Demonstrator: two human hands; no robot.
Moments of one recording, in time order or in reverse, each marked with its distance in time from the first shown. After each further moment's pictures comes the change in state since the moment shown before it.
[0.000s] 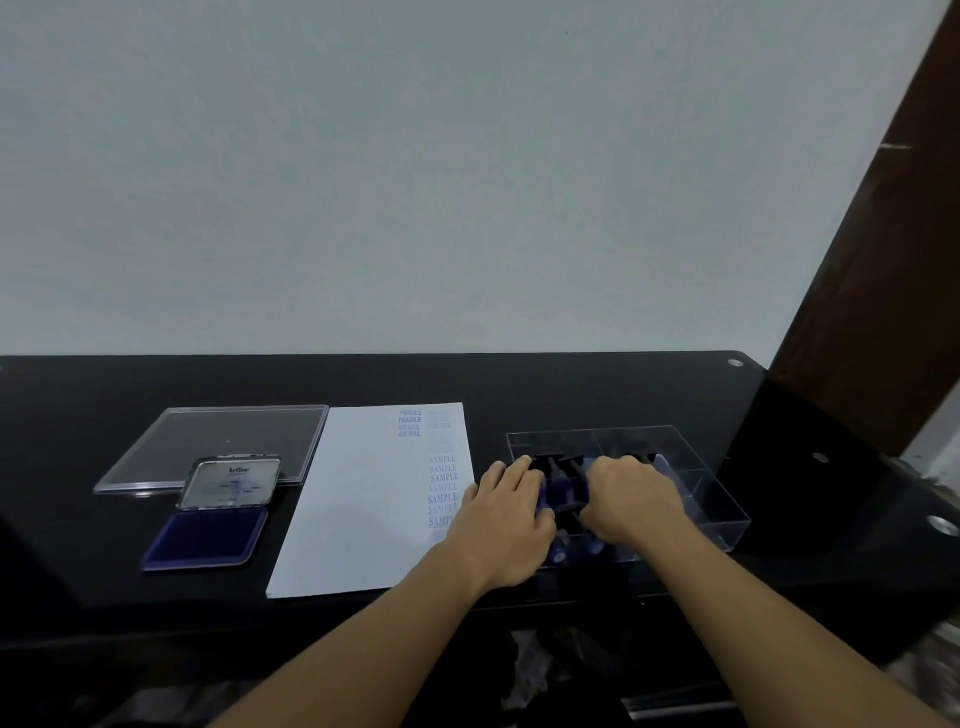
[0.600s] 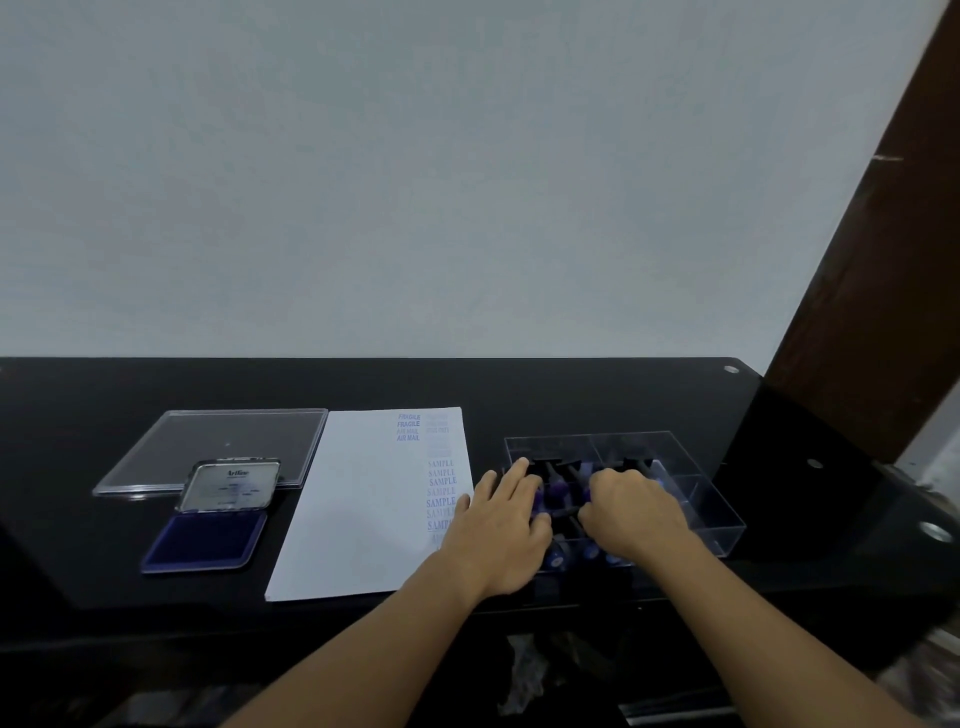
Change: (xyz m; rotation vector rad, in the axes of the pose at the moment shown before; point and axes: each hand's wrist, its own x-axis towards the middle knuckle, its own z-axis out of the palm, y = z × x) left_hand -0.006 0.002 -0.003 -0.020 -0.064 -0.051; right_hand -0.003 0.008 0.010 0.098 0.012 0.028
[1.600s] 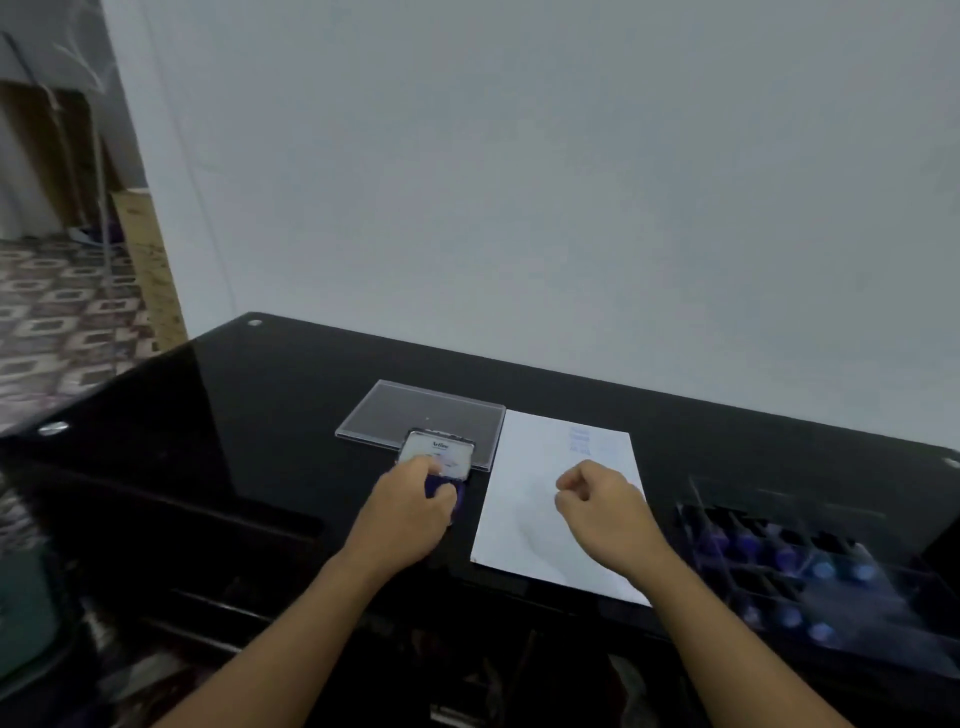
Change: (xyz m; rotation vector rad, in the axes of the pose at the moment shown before) left_hand -0.167 -0.181 -0.114 -0.376 0.498 -0.531; right_hand -0.040 -0.202 0.015 0.633 -0.037 -0.318
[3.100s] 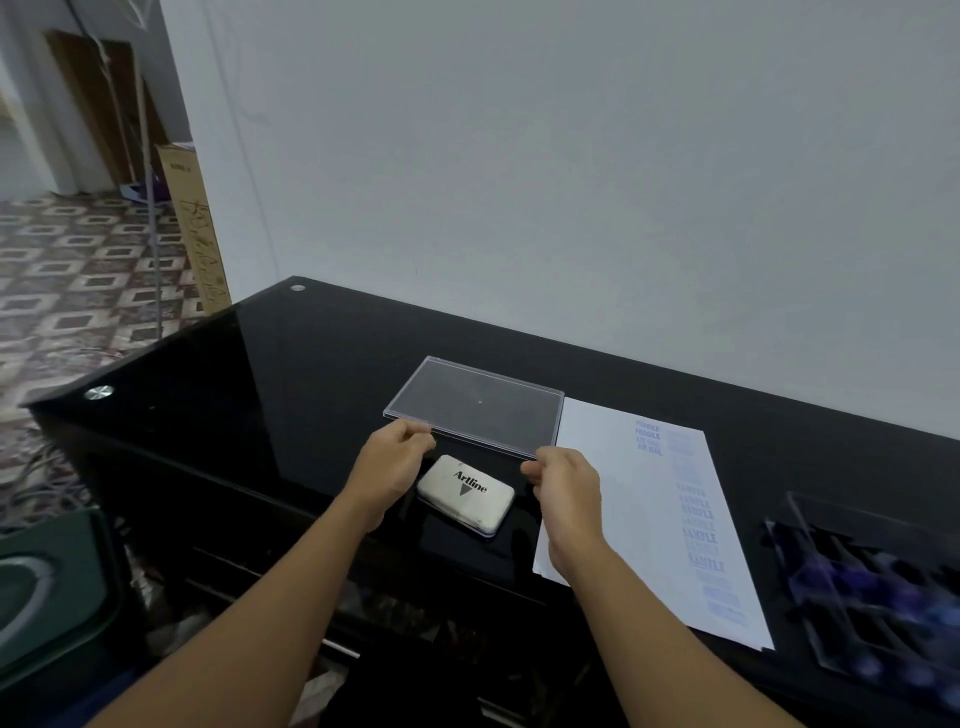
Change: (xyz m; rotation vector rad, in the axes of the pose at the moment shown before) left_hand 0.080 -0.083 -0.023 -0.454 0.098 -0.265; right_hand 0.053 -0.049 0.118 0.732 0.107 0.327
